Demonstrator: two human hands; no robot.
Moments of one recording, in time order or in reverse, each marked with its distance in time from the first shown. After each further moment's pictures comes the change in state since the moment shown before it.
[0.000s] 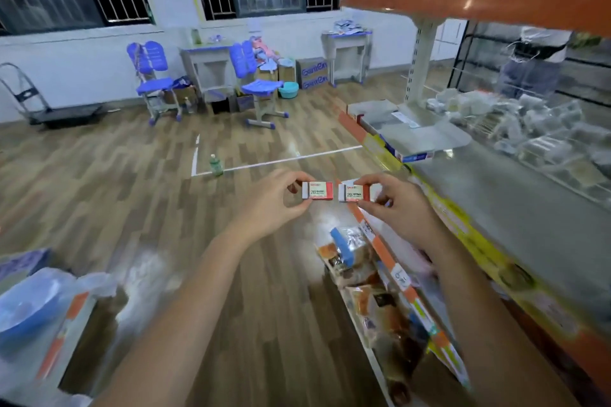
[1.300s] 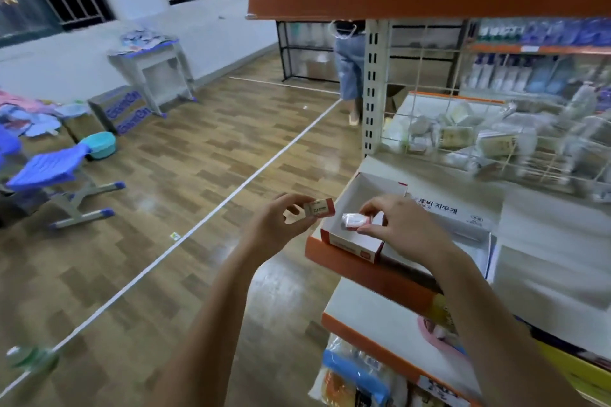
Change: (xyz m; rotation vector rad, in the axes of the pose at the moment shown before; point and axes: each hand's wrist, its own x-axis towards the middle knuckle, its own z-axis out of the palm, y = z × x) left_hand 0.611 -0.302 0.199 -0.423 -0.490 0.351; right_hand 0.483 0.256 0.027 -0.547 0.256 0.622
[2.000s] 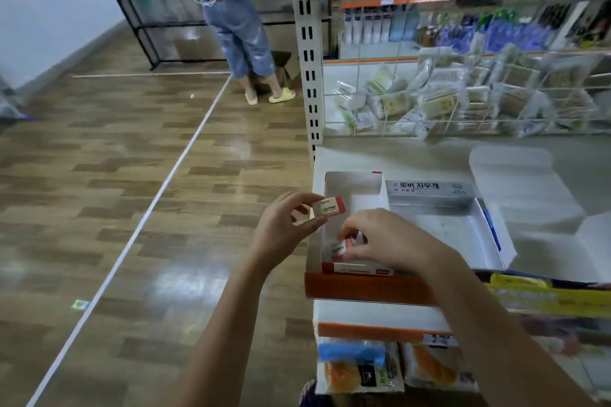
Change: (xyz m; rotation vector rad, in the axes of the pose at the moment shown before) left_hand 0.096 -0.044 0.041 -0.204 -0.375 0.189; right_hand 0.036 -0.030 0.029 -0.083 -0.199 0.340
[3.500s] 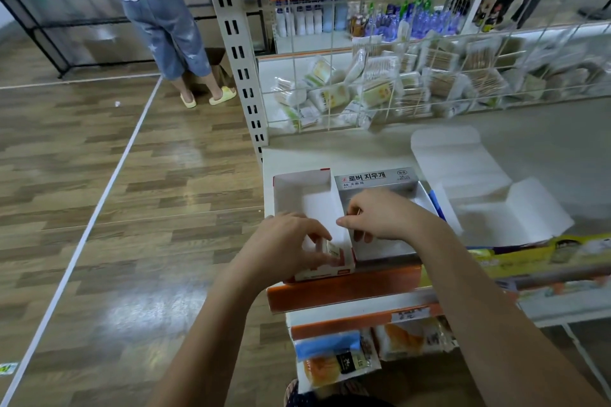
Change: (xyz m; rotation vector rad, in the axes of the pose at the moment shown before) left_hand 0.013 0.054 0.020 0.488 -0.558 0.182; right_hand -0.011 0.040 -0.022 0.174 -0.003 0.421
